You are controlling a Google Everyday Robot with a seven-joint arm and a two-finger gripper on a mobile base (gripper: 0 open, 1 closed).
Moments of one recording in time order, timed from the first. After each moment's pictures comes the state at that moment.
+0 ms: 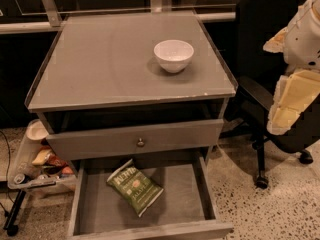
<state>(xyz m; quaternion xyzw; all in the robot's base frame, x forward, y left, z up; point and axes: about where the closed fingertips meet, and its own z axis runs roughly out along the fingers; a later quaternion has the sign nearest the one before) 0.438 -0.217 0.976 -0.60 0.78 -0.03 0.16</state>
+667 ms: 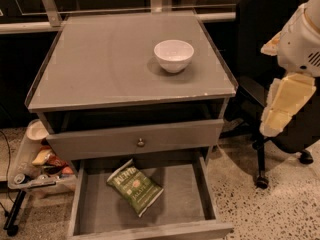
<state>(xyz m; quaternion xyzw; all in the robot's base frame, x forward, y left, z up) 0.440 -0.212 0.970 -0.59 0.79 -0.04 0.16</state>
